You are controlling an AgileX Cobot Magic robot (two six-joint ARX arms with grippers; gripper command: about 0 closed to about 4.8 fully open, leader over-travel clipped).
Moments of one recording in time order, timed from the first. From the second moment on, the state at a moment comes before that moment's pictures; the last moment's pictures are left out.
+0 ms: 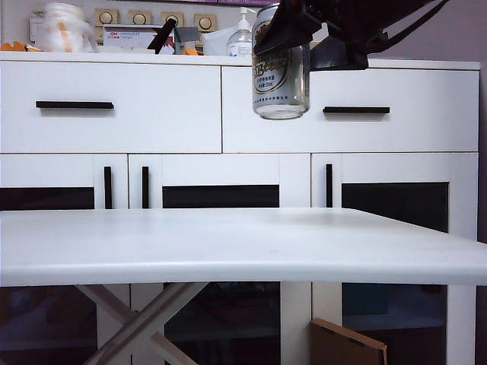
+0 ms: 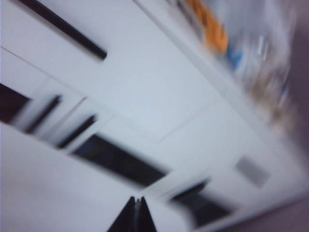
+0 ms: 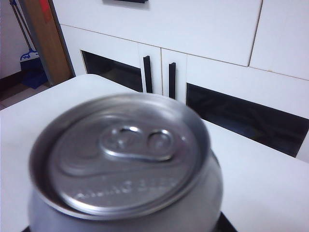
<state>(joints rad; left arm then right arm) -0.03 1.06 1.00 -0.02 0.16 -0.80 0.54 1.32 0.85 0.30 -0.24 0.02</state>
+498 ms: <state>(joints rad) -0.01 1.38 1.00 0.46 0.07 -1.16 0.54 1.26 0.85 0.30 -0.26 0.02</state>
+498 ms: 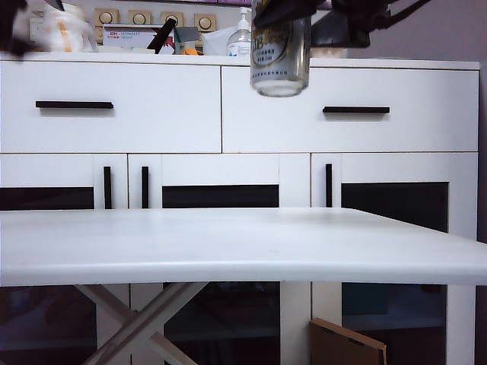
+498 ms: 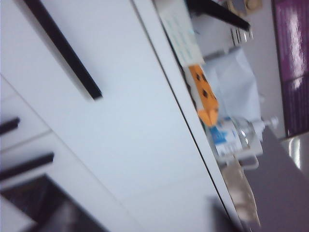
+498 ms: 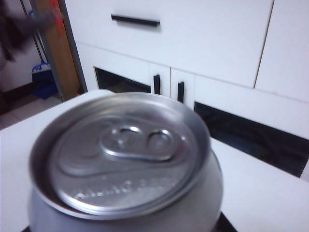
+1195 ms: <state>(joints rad) 0.06 1.70 1.13 0.82 0.06 -1.43 0.55 1.23 0.86 0.30 -0.32 0.02</state>
